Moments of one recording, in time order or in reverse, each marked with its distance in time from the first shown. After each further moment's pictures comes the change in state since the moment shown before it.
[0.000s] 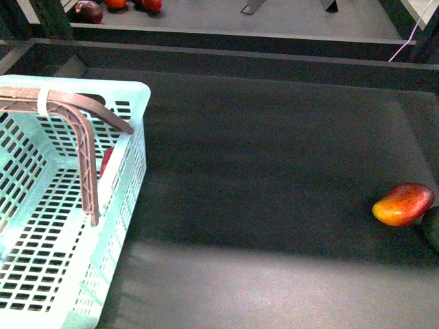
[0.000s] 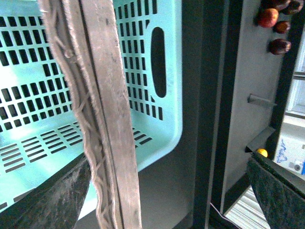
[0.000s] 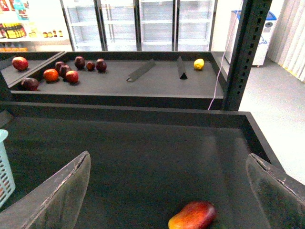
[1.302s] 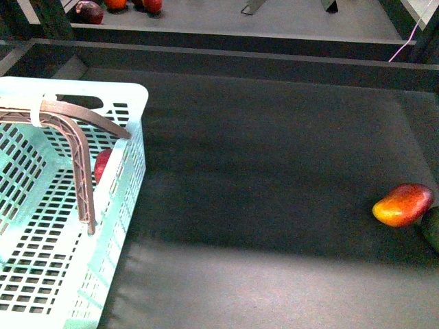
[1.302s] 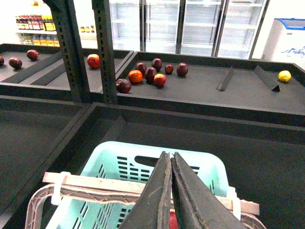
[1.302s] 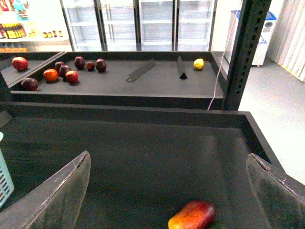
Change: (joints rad) left arm 0.014 -0.688 -0.752 0.777 0.024 1.404; right arm 0.000 0.000 0.000 0.000 0.000 0.000
